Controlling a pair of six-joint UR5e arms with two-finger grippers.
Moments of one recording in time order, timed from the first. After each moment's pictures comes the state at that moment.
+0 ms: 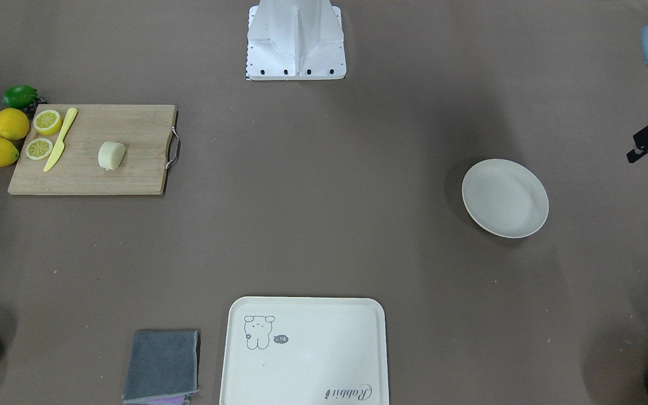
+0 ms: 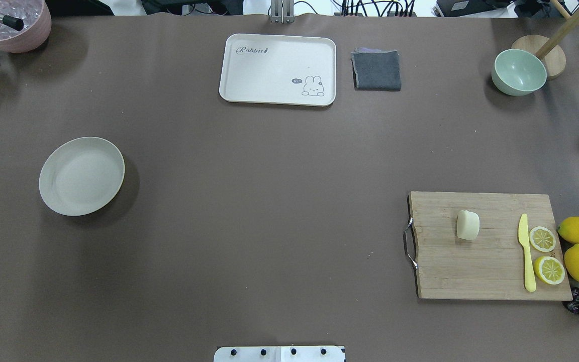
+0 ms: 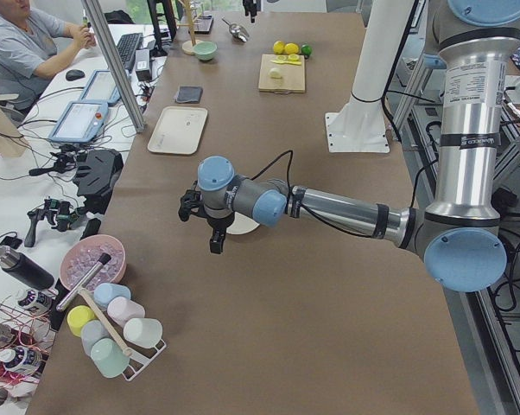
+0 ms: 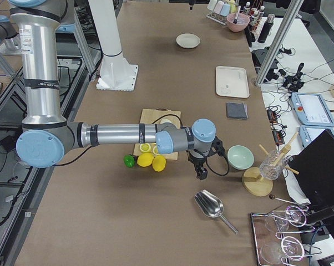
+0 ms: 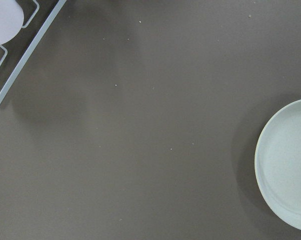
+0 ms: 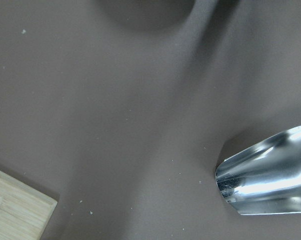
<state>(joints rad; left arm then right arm) -1.29 -1.57 -1.75 -1.80 -2.37 -0.34 1.41 -1.56 1.59 -1.43 2.34 -0.19</state>
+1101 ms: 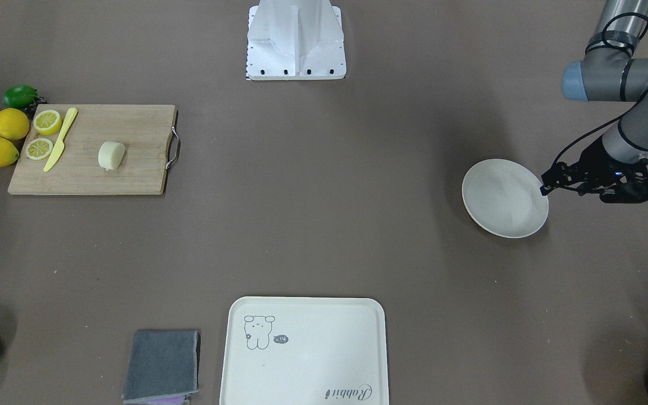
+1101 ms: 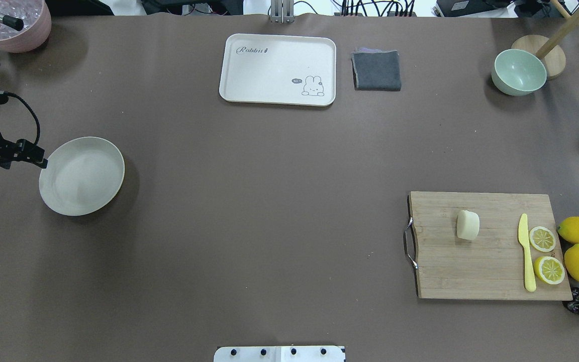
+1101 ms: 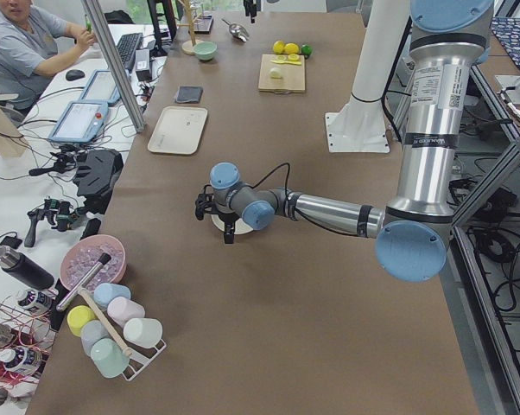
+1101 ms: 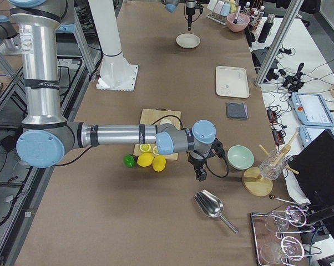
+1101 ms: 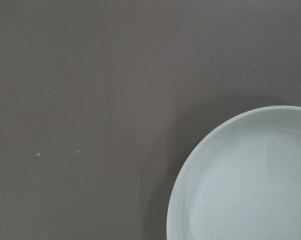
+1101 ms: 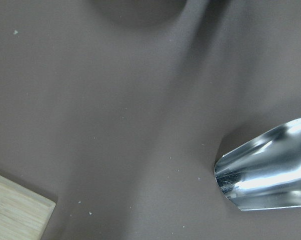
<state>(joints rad) -1.03 -1.64 -1.56 -2.09 -2.24 -0.76 1.41 -1.56 1.59 -1.43 2.34 -0.16</state>
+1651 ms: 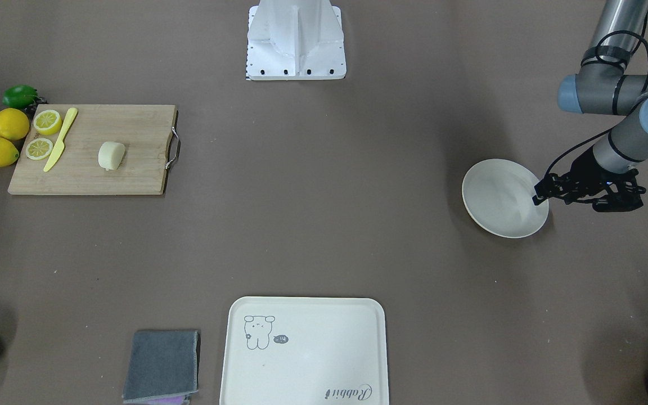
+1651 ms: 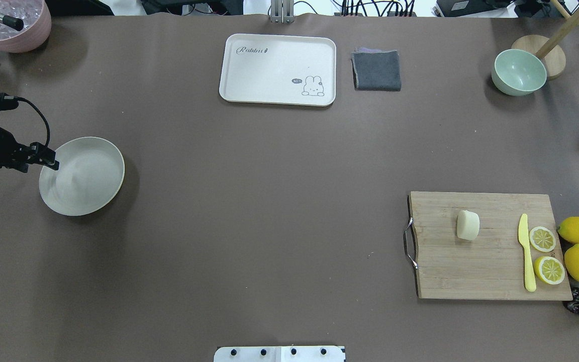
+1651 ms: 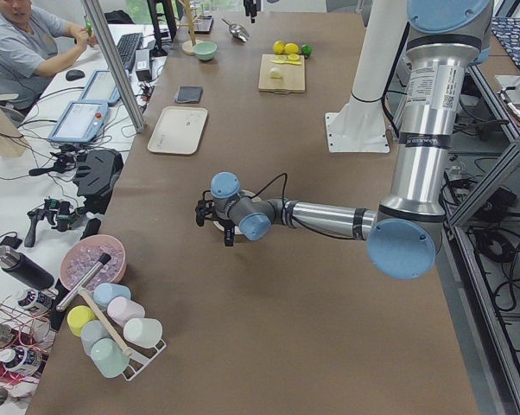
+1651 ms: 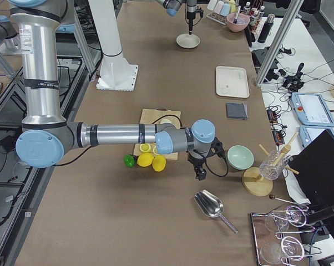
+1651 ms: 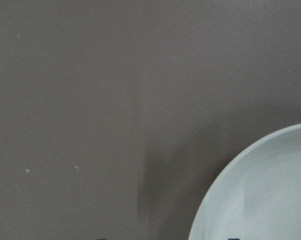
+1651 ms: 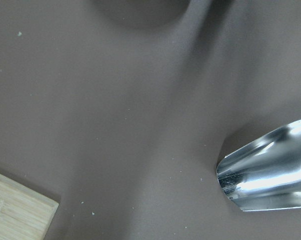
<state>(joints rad) -0.99 -1.67 -1.48 -2.22 -2.24 -0.88 1.41 -1.56 1.59 -1.43 2.34 -0.16</state>
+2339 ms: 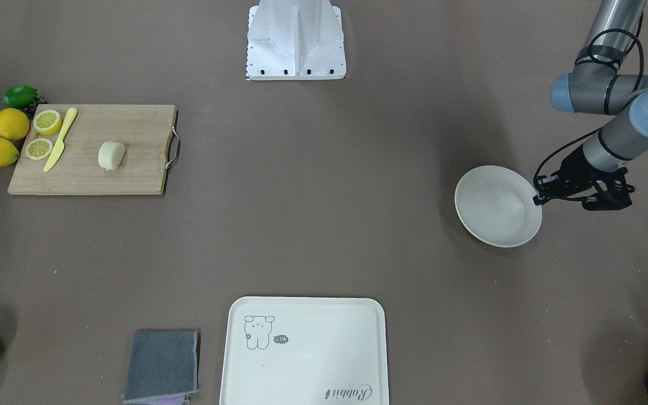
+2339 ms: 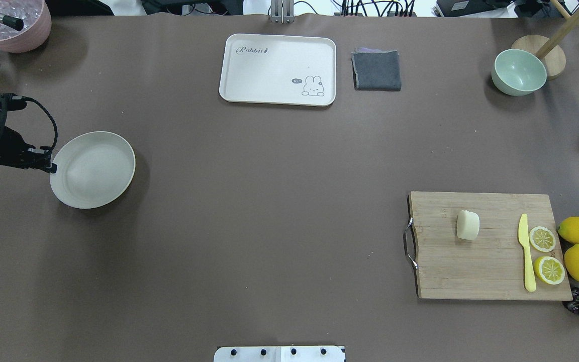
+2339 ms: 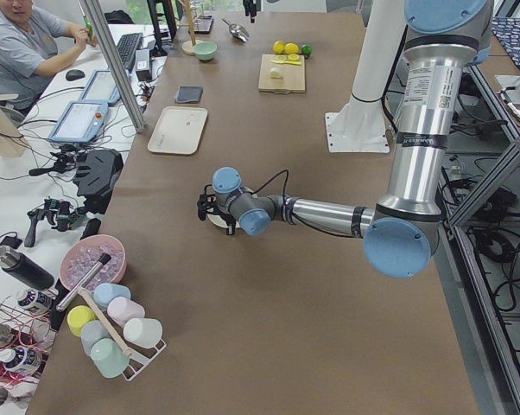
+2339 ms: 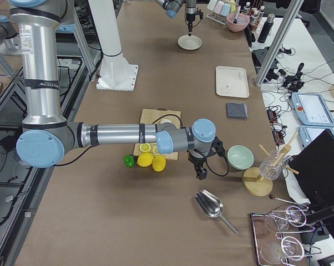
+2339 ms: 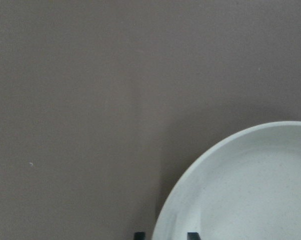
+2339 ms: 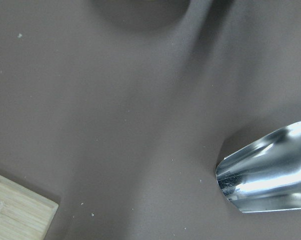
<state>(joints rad) -0.98 -1.68 -1.51 -2.22 -2.25 -0.90 1.41 -1.55 1.59 -1.43 2.34 -0.16</state>
